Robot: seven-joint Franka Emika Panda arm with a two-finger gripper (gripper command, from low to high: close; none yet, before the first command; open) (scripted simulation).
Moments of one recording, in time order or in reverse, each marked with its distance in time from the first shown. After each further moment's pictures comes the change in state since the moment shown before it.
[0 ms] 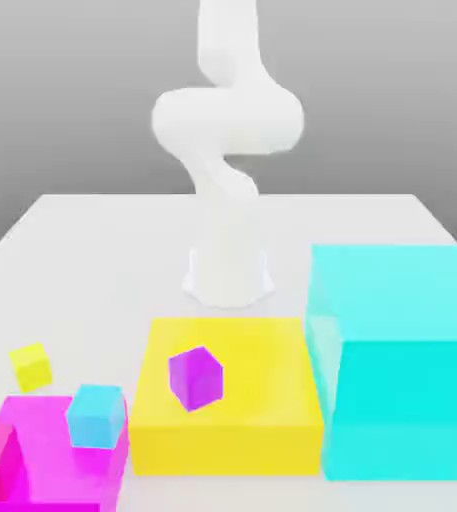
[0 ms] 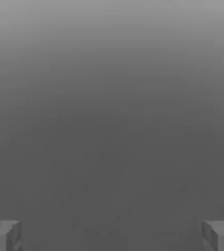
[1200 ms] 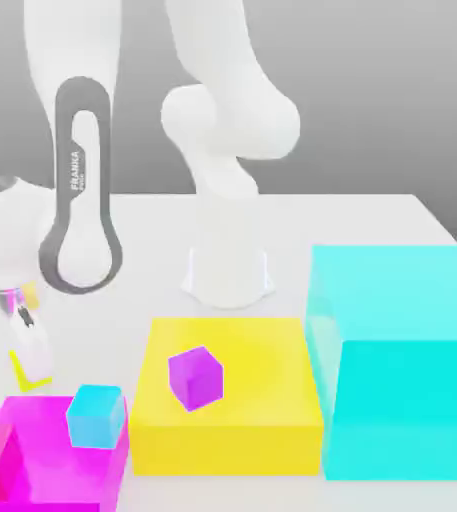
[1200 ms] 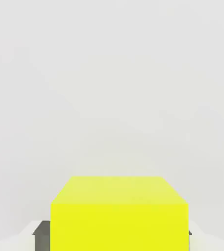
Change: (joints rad) arm -0.538 1.048 -0.145 -0.321 0.394 0.632 -0.182
